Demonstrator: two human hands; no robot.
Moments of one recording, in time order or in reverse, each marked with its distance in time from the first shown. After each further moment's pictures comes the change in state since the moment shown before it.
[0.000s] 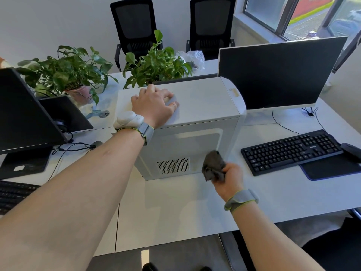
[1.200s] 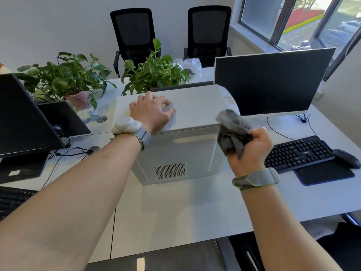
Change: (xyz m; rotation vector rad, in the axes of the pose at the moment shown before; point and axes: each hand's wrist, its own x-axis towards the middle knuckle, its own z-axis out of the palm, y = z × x) left_hand 0.000 0.000 -0.001 0.018 -0.025 -0.005; right_hand -0.068 -0.090 0.055 0.188 -0.377 -0.396
